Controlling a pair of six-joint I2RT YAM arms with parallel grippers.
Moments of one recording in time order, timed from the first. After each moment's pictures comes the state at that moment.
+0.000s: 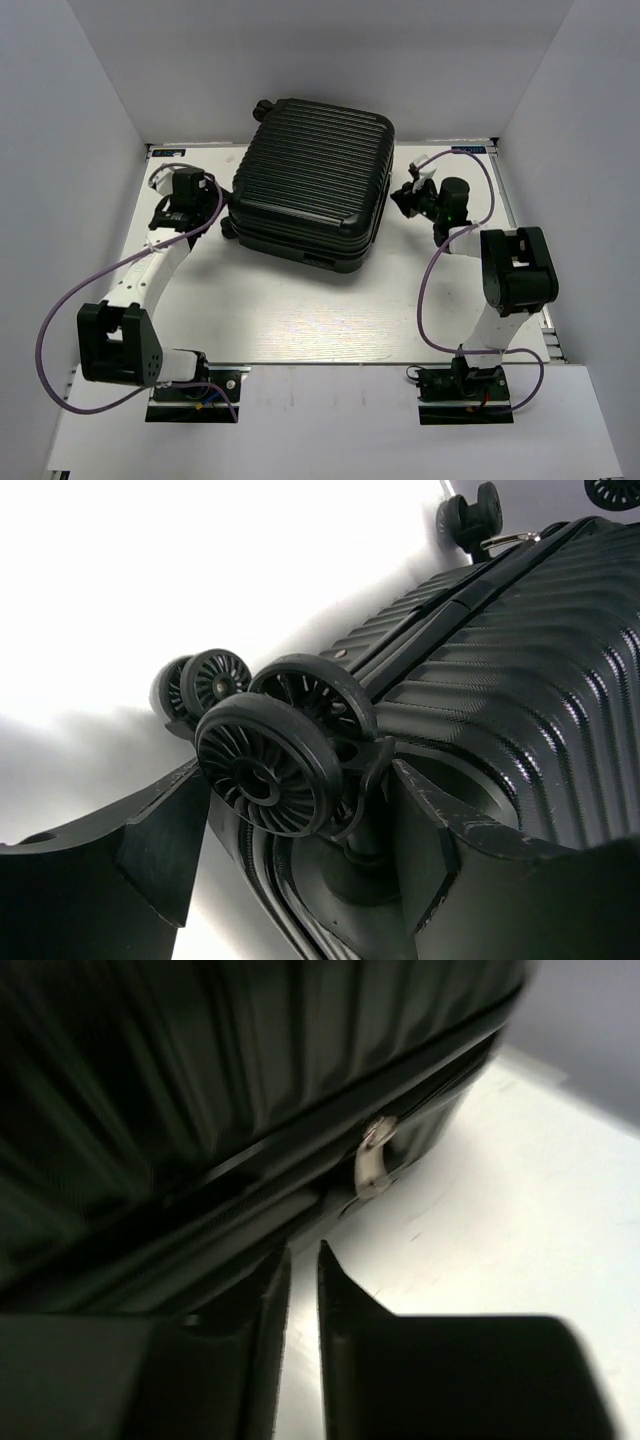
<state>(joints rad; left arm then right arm) -0.13 1.33 1.02 -0.35 -0.28 -1.00 0.15 1.79 0.84 0.77 -0.49 -0.15</state>
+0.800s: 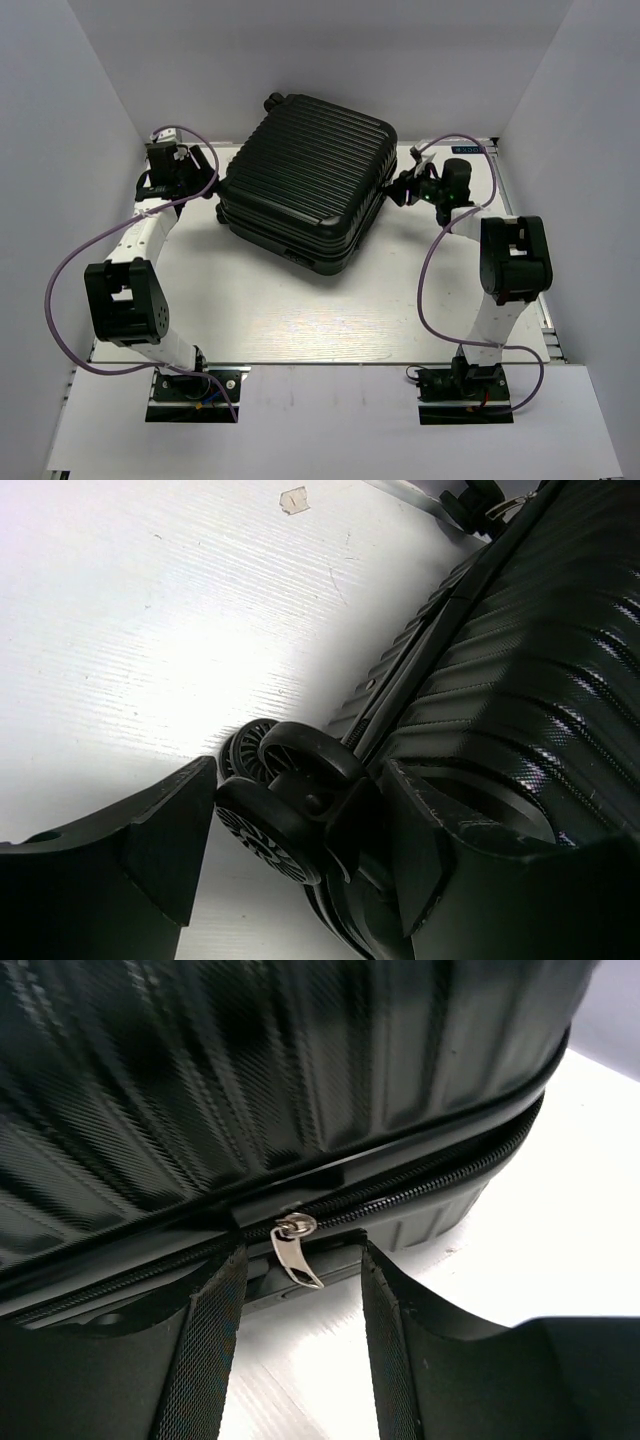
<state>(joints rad) 0.06 1.59 1.23 -0.20 0.06 -0.36 0.10 1.87 1.07 0.52 -0.73 -0.12</state>
